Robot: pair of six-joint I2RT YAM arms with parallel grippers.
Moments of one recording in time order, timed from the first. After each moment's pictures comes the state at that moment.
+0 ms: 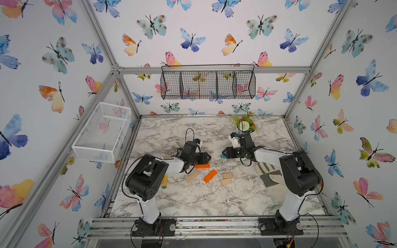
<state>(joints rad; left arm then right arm) -0.53 1.80 0.84 0.25 0.34 -0.53 0.45 1.84 1.03 -0.04 -0.35 0.28</state>
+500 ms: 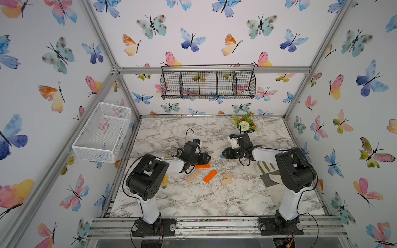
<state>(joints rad) -0.53 1.80 0.84 0.25 0.34 -0.53 0.46 1.90 1.06 -0.05 -0.34 0.29</state>
